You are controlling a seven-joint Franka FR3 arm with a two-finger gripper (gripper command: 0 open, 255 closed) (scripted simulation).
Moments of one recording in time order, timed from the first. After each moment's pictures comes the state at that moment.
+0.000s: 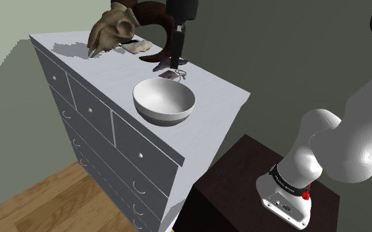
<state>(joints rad) 0.55 -0.10 -0.03 -1.77 -0.01 1.65 -0.27</state>
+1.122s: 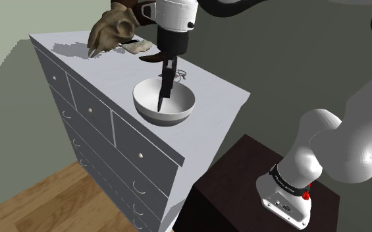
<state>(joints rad) 0.58 -0.11 0.01 -1.95 -0.01 1.82 -0.18</state>
